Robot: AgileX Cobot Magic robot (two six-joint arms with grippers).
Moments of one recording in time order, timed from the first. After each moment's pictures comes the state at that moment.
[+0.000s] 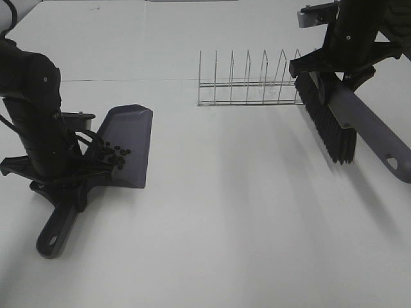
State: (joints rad) left arm -0.34 2.07 -1.18 -0.07 0.85 -0.22; right arm 0.19 2.11 -1.71 -0.20 1.13 0.12
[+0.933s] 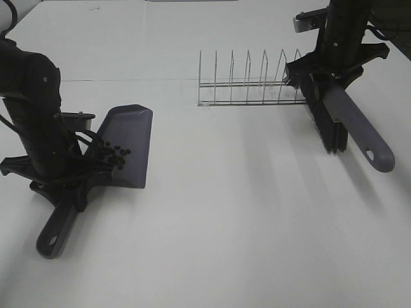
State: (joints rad) left arm -0.34 2.07 -1.18 -0.07 0.85 -0.22; right arm 0.15 2.28 -1.91 -0.26 1.11 0.15
